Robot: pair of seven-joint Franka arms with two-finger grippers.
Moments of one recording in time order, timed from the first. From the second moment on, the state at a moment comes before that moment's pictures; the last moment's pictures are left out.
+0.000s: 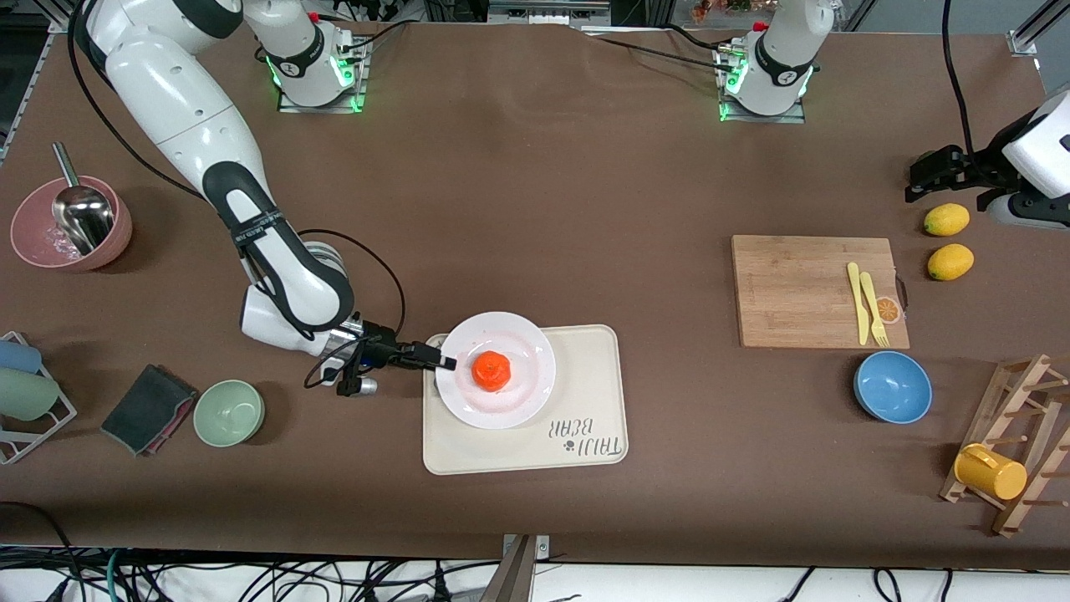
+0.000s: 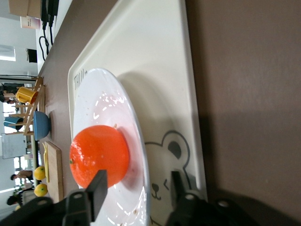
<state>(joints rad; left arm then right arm) 0.04 -0.01 -0.01 -1.64 -0.01 1.51 0.13 -0.01 0.88 0.40 -1.60 1.07 2.53 -0.62</state>
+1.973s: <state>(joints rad) 0.04 0.00 -0.01 -1.64 -0.01 1.51 0.13 -0.02 -0.06 0.05 -1.72 -0.04 1.60 -0.19</state>
